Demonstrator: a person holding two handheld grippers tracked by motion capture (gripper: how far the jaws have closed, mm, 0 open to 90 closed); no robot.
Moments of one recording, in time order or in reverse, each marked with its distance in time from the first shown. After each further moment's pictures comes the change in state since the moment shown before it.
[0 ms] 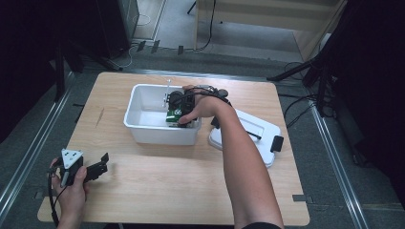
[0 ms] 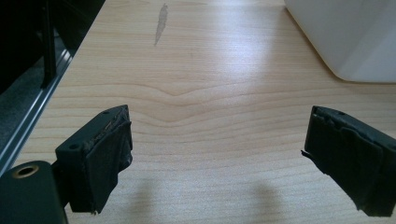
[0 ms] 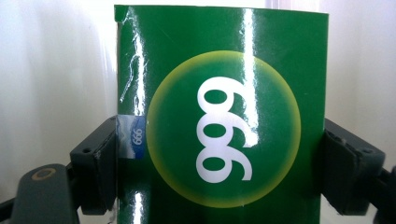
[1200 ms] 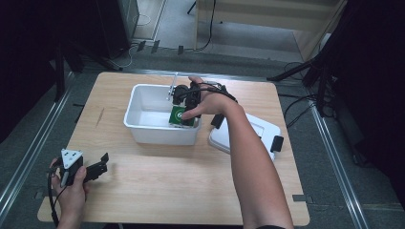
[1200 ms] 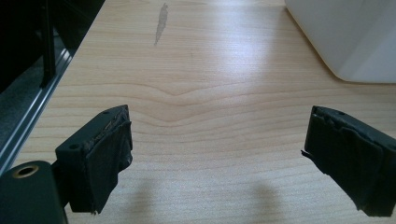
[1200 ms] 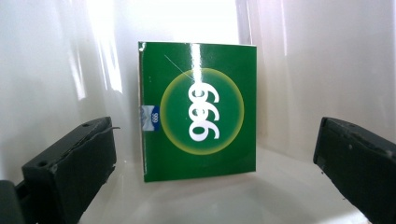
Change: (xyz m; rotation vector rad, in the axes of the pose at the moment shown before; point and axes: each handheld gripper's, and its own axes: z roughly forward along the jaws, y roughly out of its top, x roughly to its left) left arm 0.000 0.000 0.000 0.003 0.001 0.001; right arm -0.003 -0.012 -0.030 -0.070 -0.039 0.070
